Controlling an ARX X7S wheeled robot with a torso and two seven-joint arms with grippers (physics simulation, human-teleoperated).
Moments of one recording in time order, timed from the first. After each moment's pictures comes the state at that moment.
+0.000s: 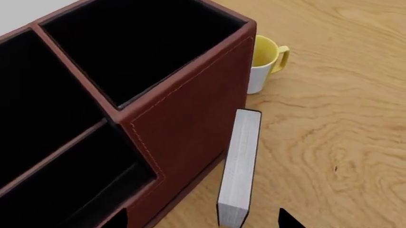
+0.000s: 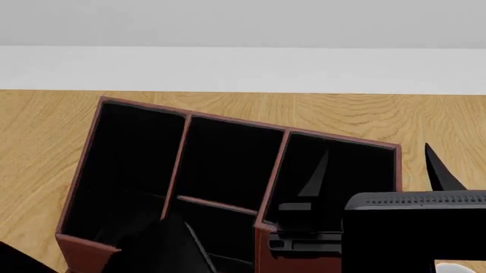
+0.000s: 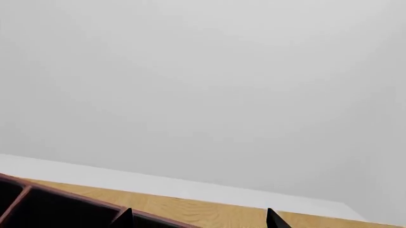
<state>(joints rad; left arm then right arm) -0.96 -0.32 0.58 0.42 -1.64 -1.47 -0.66 0.42 0.00 -0.27 -1.05 -0.69 1.29 -0.30</state>
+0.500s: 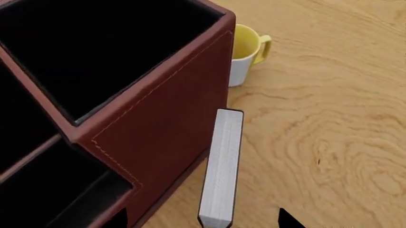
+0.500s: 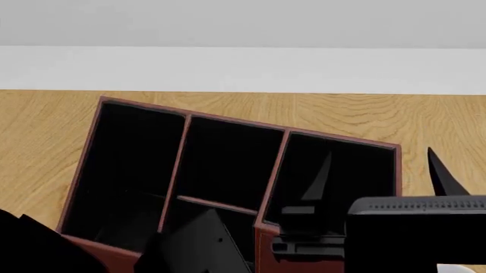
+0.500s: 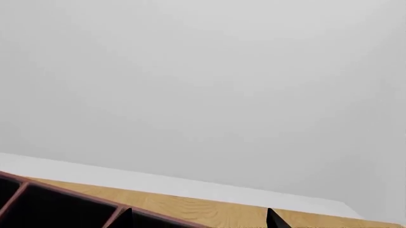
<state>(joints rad) -1.04 -0.26 0.69 0.30 -1.59 -1.45 -0.57 0.39 0.00 -0.25 -1.05 -0.67 1.27 -0.29</state>
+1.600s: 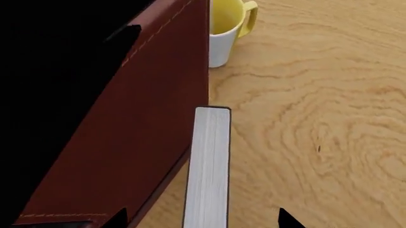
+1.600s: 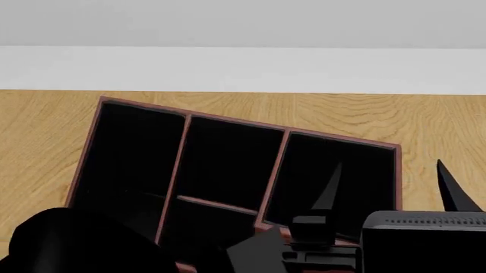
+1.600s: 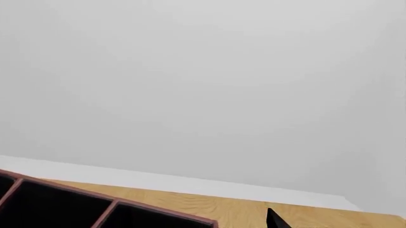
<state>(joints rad) -1.13 -0.15 0.98 0.09 -1.29 -1.30 -0.24 0.32 0.01 -0.15 -1.04 -0.54 1.19 -0.24</state>
